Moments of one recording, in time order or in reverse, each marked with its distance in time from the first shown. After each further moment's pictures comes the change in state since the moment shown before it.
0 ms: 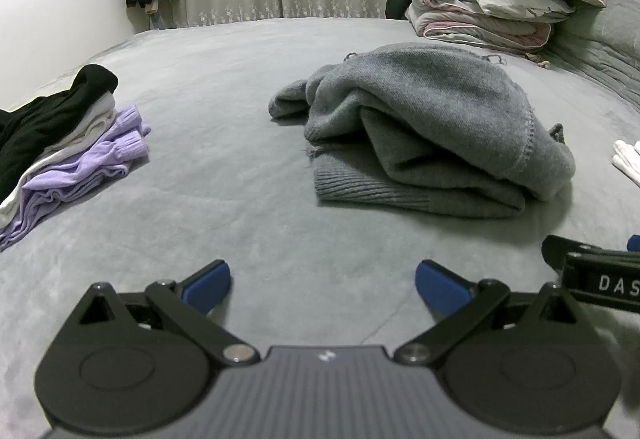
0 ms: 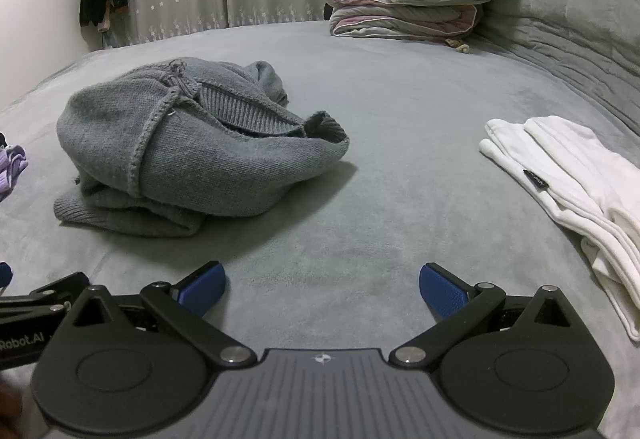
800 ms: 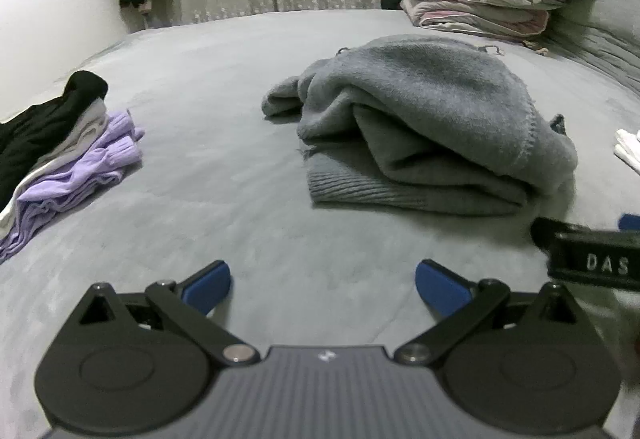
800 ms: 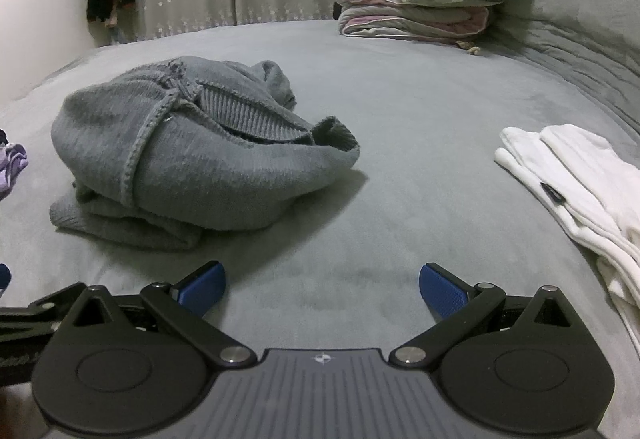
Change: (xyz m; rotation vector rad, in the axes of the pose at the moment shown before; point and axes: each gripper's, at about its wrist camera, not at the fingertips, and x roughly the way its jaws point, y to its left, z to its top) left arm 0.005 -0.004 0.005 0.037 0.028 -0.004; right arm 0.018 -0.002 0.012 -0.024 0.003 0.035
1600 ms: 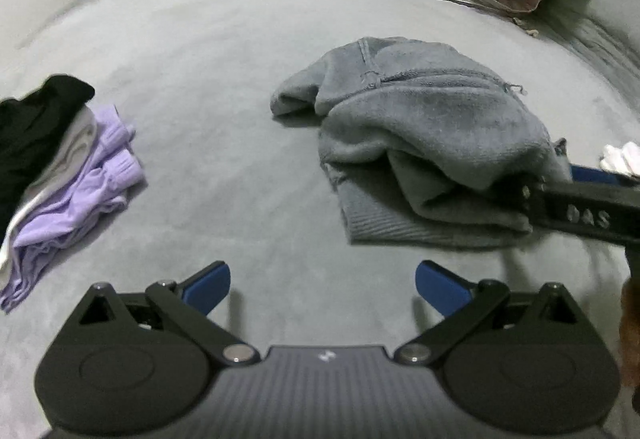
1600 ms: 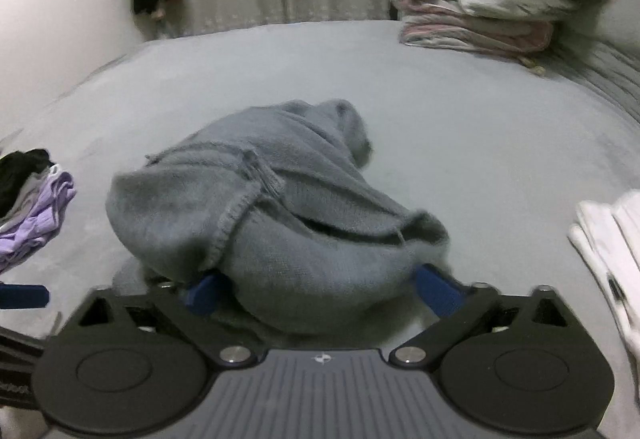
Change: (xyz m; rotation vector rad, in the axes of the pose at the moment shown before) left arm 0.006 0.053 0.063 -0.045 0.195 -0.132; right arm 0.013 0.034 0.065 -0.084 0.023 0.163
